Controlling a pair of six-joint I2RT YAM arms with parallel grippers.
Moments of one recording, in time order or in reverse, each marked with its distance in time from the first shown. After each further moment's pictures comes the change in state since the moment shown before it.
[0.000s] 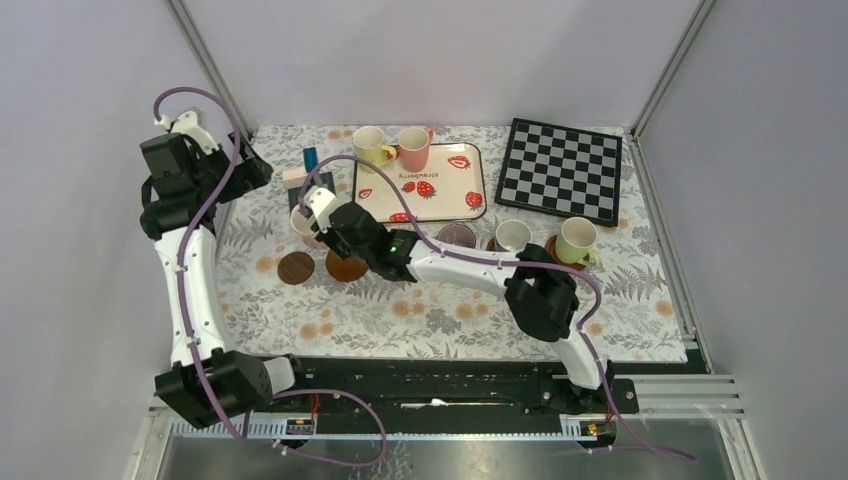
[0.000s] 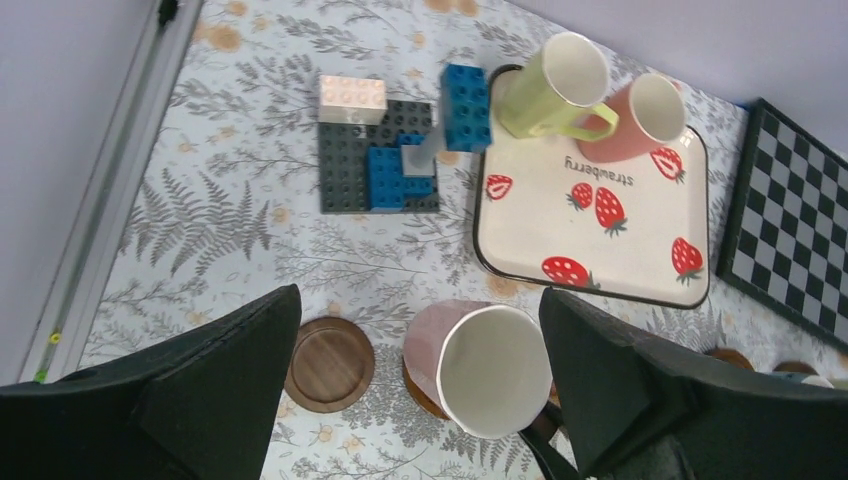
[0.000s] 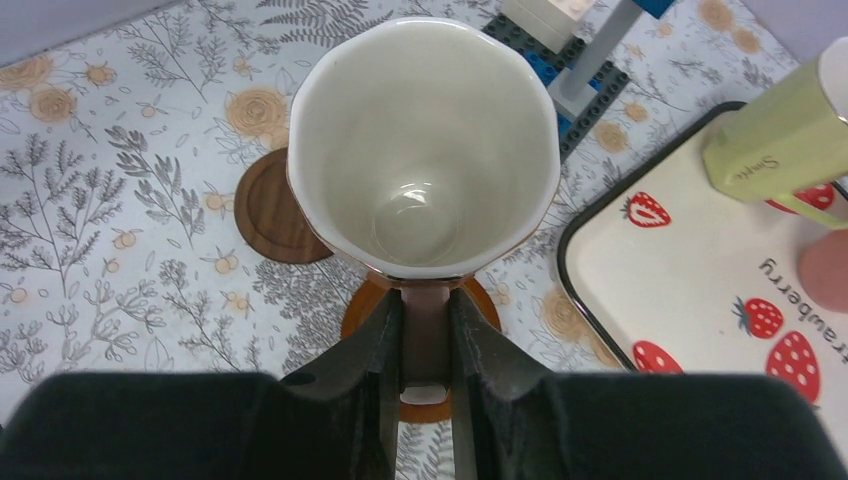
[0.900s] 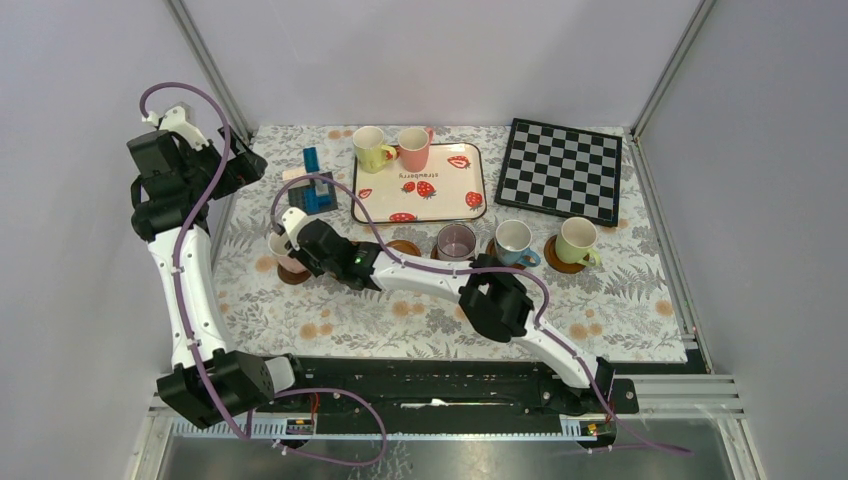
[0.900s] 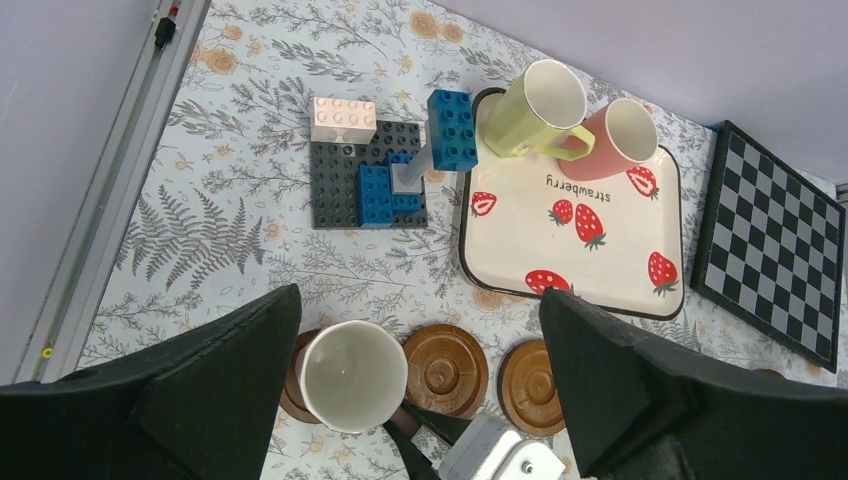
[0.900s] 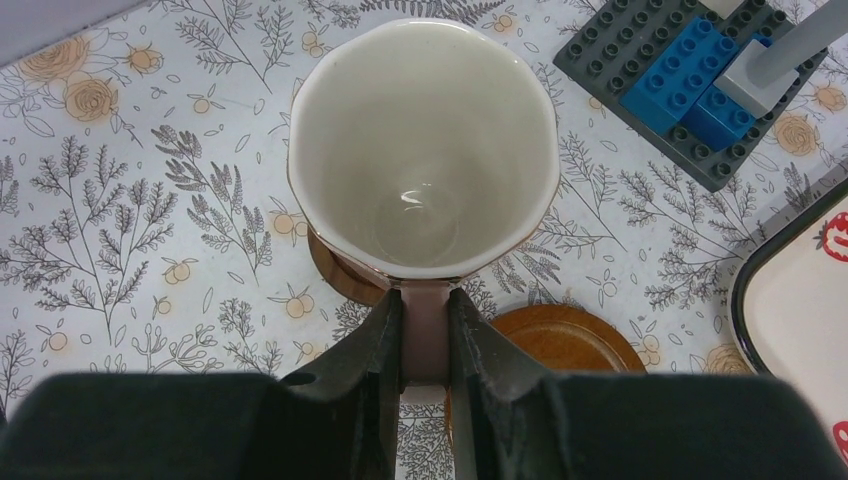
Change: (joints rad) left arm 0.061 0.019 0.051 -0.005 0.051 -0.025; right arm 0.058 0.339 0.372 -0.114 -0.031 0.100
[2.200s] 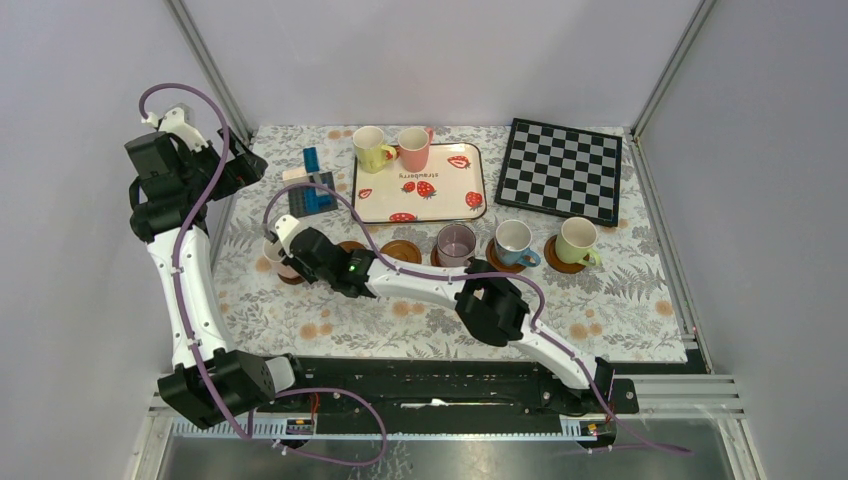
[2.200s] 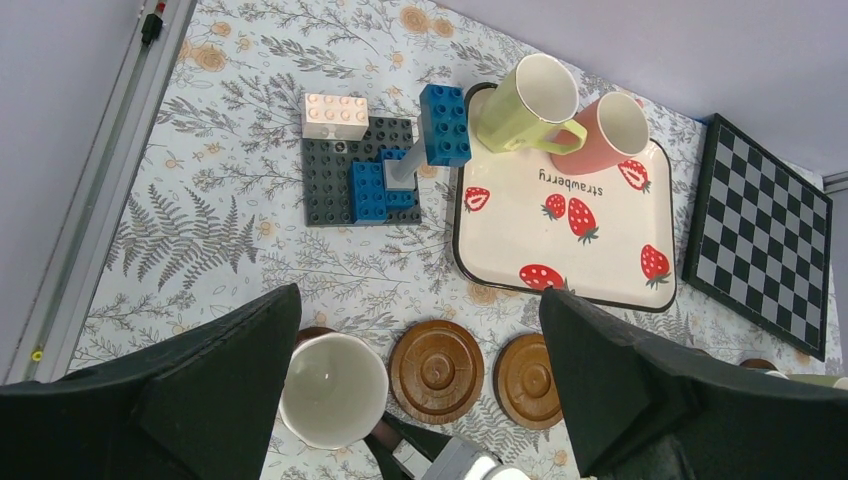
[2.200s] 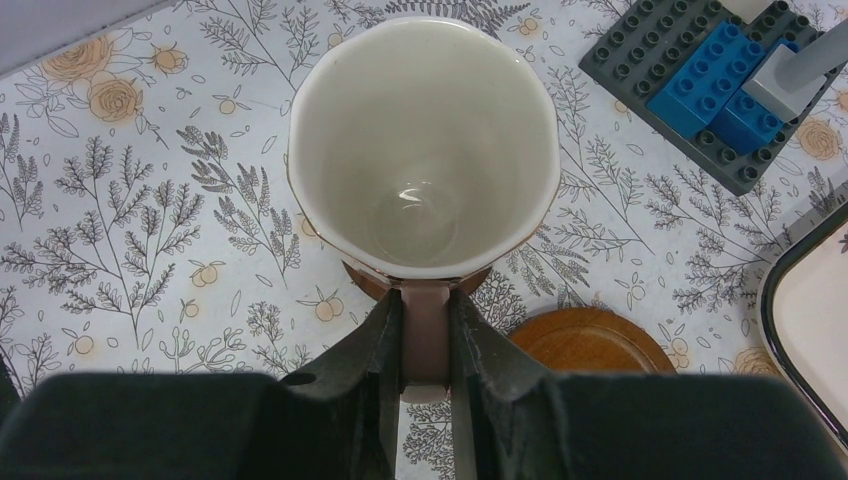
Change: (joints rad) left arm 0.014 -0.003 -0.006 0.000 0.035 0.005; right arm 0.034 0.029 0.043 -0.013 0.034 0.005
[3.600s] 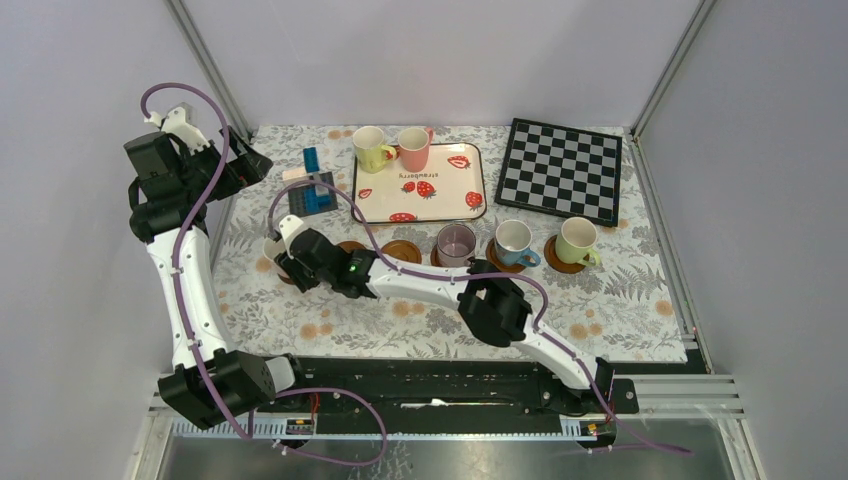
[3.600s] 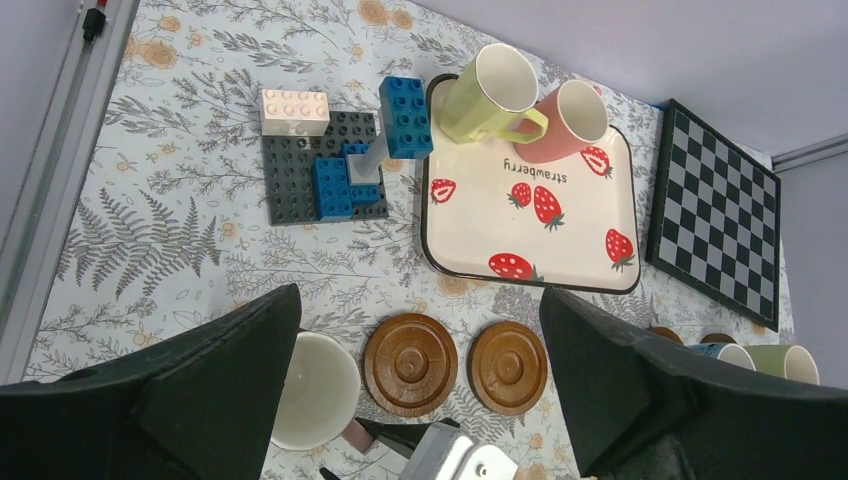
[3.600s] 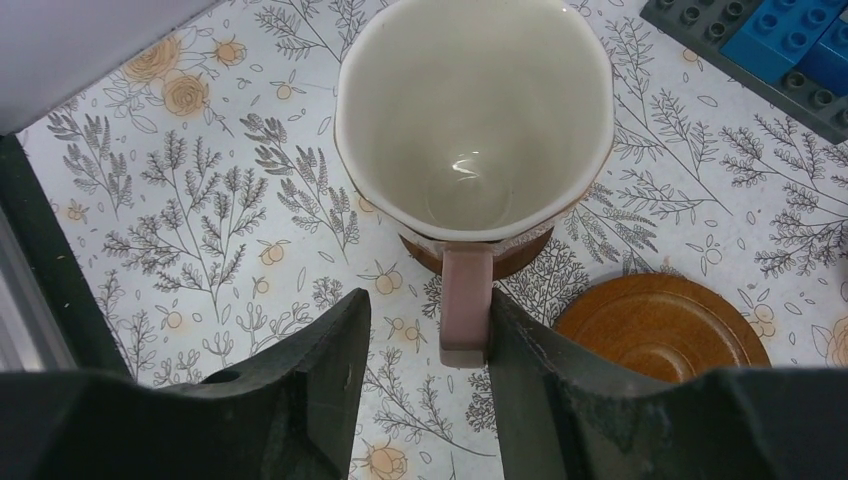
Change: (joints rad) left arm 0.003 -0.002 0.000 0.000 0.079 -0.016; right arm 0.005 -0.017 -0.014 -0.042 -0.060 0.146
